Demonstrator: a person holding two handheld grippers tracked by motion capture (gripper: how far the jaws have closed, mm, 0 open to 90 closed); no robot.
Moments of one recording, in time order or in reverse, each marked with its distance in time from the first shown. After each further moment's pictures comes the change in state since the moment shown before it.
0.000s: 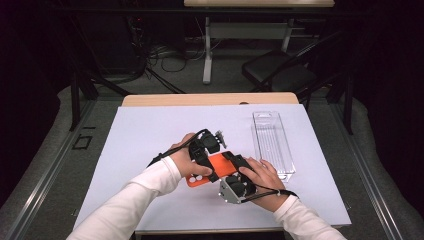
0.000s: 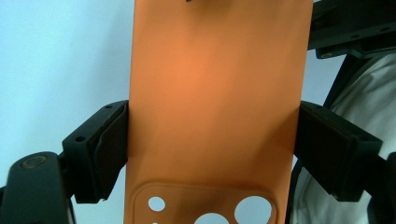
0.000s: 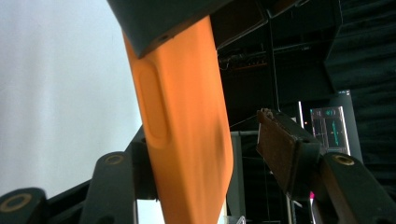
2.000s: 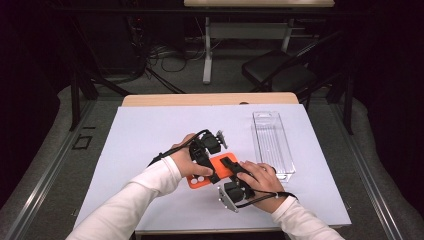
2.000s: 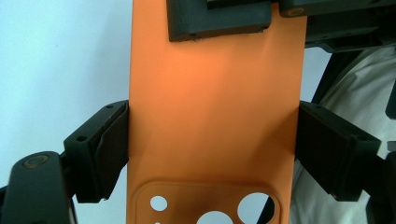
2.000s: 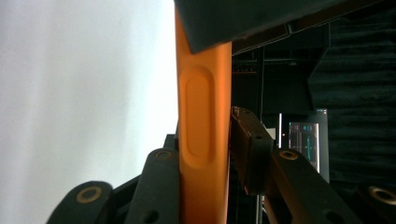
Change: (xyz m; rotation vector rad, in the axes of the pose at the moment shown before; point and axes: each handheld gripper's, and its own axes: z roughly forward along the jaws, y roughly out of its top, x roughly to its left) left arm -0.001 0.001 -0.001 -0.006 -0.043 -0.001; right arm 0.012 0.001 0.001 0.003 -0.044 -0.167
